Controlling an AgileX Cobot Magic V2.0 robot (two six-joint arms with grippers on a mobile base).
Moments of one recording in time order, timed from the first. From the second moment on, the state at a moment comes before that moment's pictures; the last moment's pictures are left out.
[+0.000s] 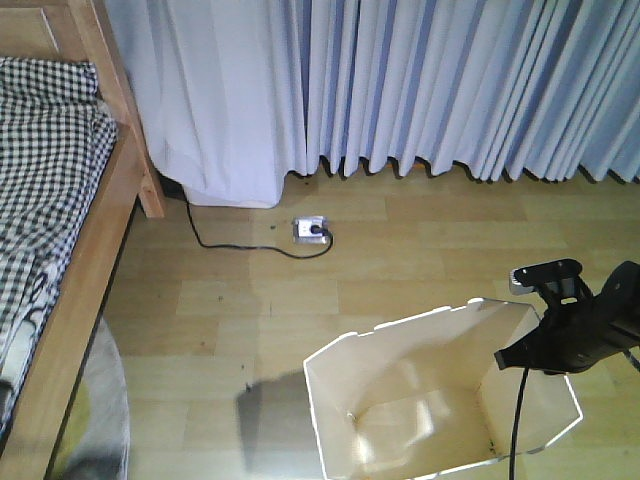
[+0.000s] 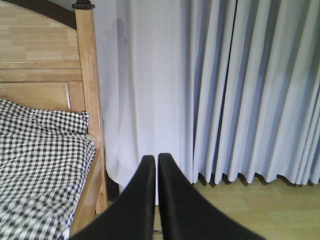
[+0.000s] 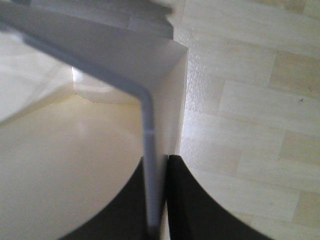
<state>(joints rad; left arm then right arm) 0.02 -0.02 0.03 -0.31 0.13 0.26 -0.06 1.91 -0.58 0.44 0.12 -0.69</state>
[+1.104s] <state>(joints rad) 0.02 -0.02 0.03 -0.31 0.13 0.26 -0.06 1.91 -0.58 0.44 0.12 -0.69</state>
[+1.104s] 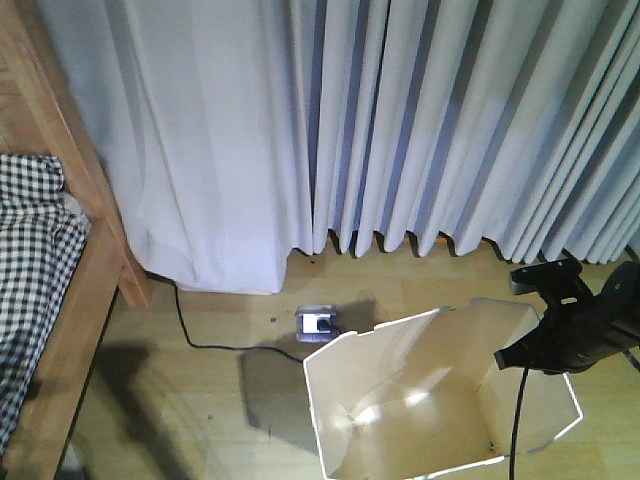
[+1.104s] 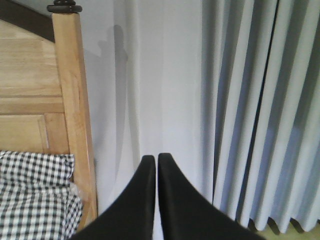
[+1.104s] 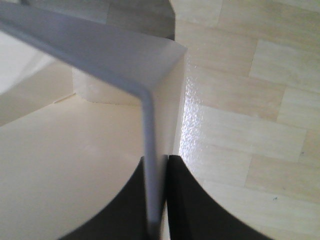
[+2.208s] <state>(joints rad) 0.02 -0.02 0.03 -0.31 0.13 0.26 -0.06 1.91 -0.58 0.44 0.11 -0.69</state>
